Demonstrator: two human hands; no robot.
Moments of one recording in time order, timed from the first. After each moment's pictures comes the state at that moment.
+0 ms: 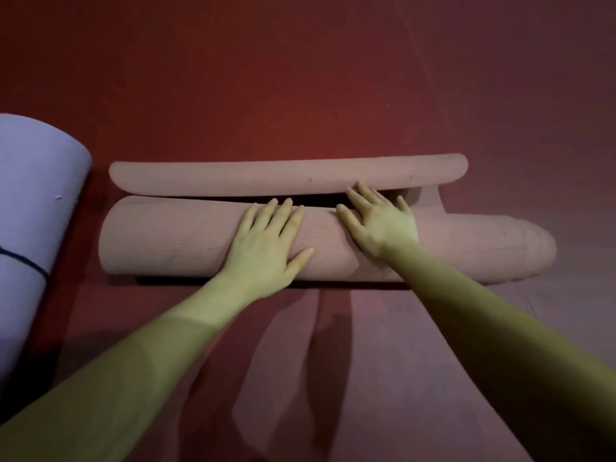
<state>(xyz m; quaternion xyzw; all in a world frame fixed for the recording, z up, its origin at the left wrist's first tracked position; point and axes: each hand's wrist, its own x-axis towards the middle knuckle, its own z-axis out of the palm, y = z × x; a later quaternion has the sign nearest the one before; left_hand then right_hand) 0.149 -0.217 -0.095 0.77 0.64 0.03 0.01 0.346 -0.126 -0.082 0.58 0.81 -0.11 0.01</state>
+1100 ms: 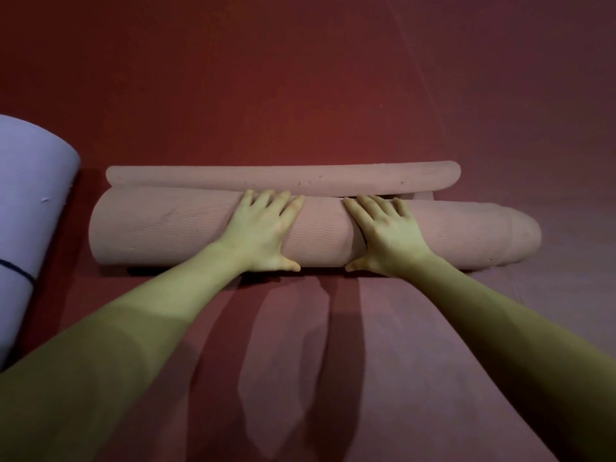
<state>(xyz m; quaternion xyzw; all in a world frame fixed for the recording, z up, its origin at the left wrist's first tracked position) 0.138 -0.183 -0.080 0.80 0.59 -0.07 -0.01 0.372 -0.141 -0.080 0.45 0.89 0.02 0.01</state>
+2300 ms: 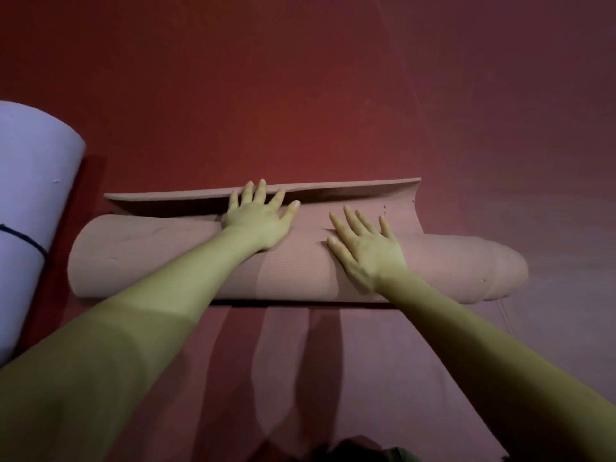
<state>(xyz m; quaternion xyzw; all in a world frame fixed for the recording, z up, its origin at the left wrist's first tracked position) 0.163 -0.194 -0.074 0.65 0.73 -0.07 0.20 0.374 -0.207 -0.071 0.52 0.84 -0.12 0.08</state>
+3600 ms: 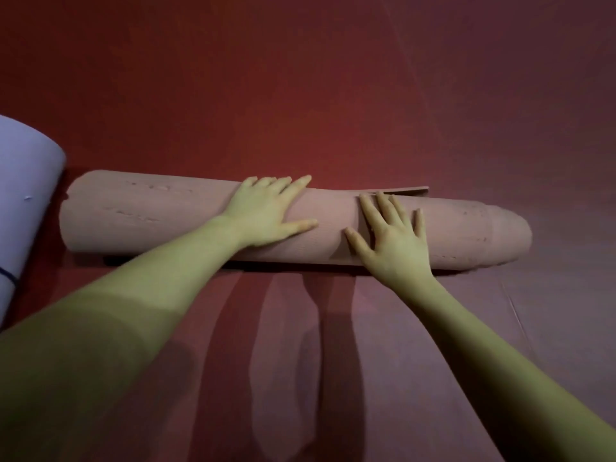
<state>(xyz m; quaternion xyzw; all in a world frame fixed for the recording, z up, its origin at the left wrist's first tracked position) 0.149 -0.150 -0.072 0.80 0.60 -0.03 0.04 0.383 -0.163 -0.080 0.60 0.80 -0.04 -0.06</state>
